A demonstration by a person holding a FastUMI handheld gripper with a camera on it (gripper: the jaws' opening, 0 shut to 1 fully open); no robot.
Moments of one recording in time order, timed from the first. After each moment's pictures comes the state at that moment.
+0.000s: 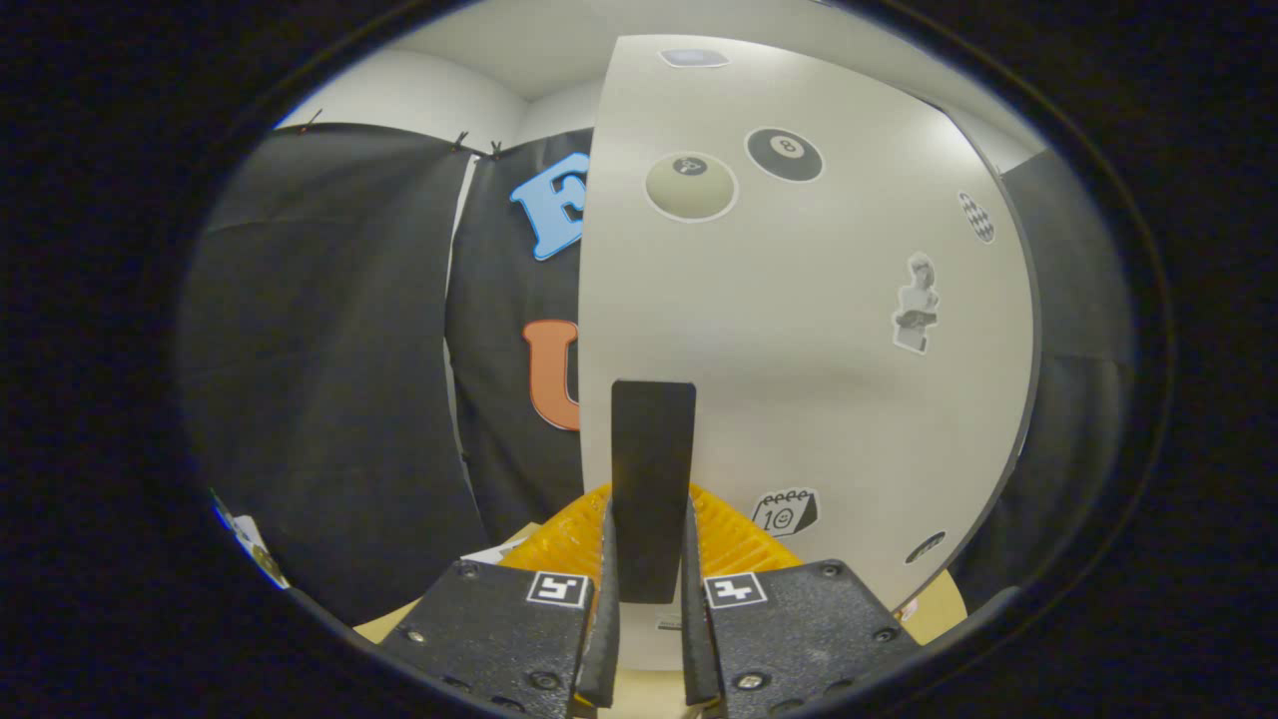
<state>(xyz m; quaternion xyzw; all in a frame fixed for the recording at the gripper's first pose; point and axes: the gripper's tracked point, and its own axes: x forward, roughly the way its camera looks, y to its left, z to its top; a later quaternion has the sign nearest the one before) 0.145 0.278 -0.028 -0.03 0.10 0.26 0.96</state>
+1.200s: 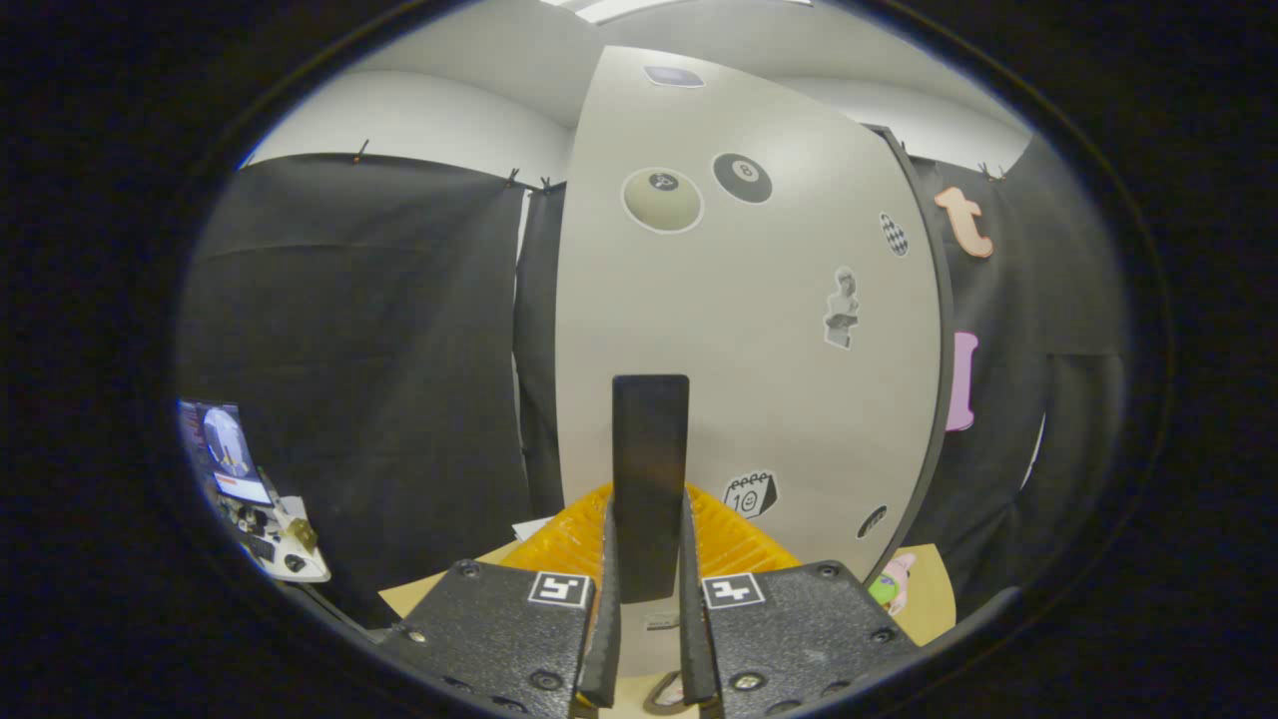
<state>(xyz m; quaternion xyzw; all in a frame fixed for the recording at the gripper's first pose) 0.115 0.245 -0.025 -0.01 0.07 0.34 0.94</state>
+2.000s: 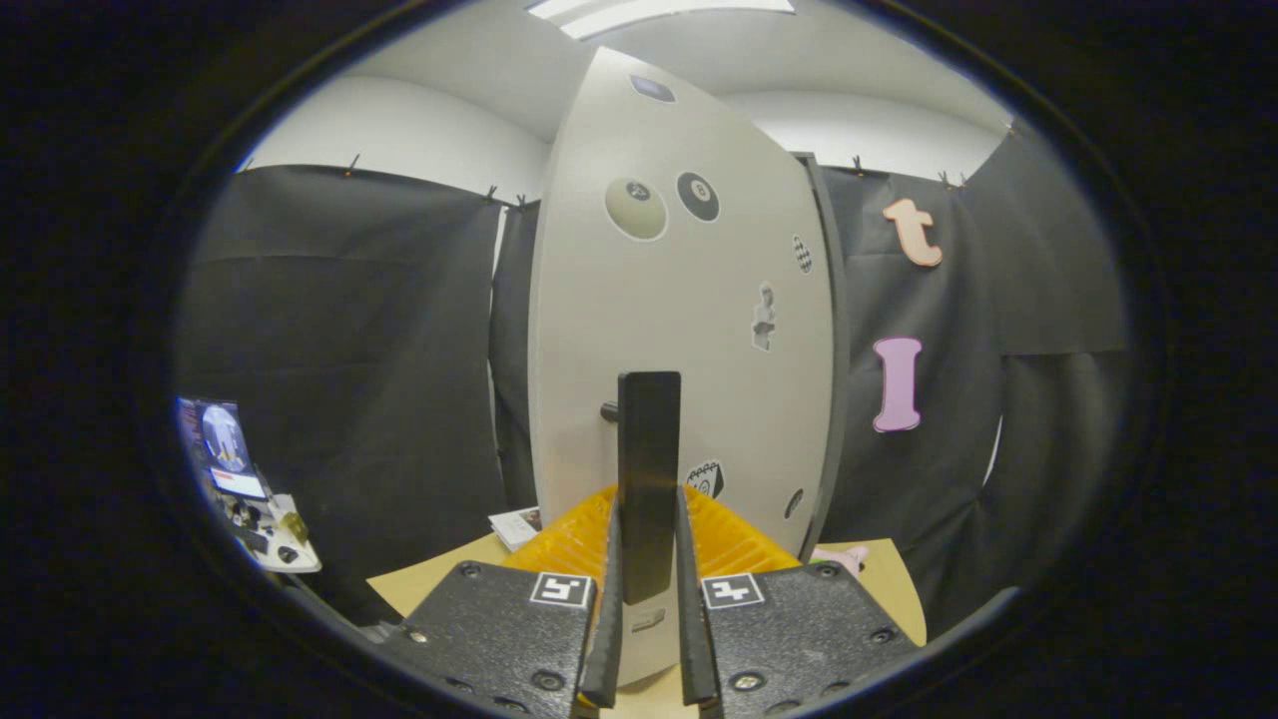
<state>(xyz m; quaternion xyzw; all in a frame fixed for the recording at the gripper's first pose) 0.115 0.215 -0.024 0.00 0.06 0.30 0.95</state>
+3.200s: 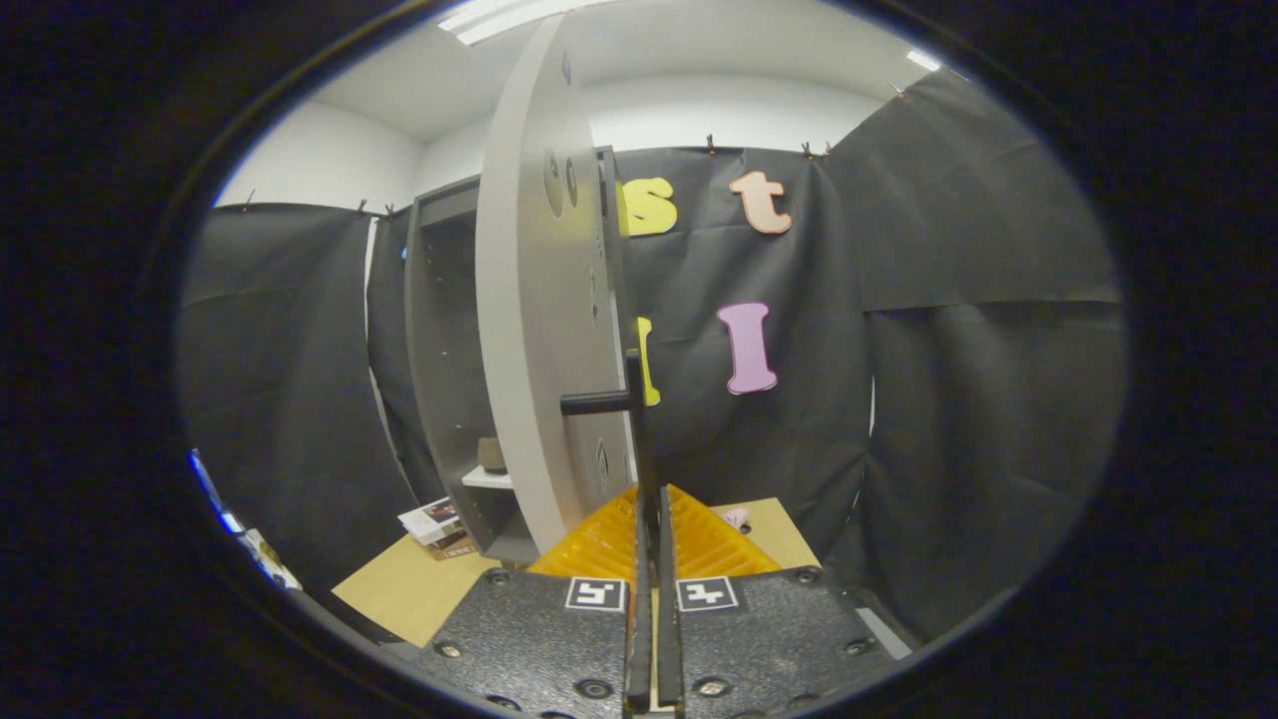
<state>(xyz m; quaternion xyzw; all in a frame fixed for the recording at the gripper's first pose) 0.111 0.141 -0.034 0.05 0.11 0.13 0.98</state>
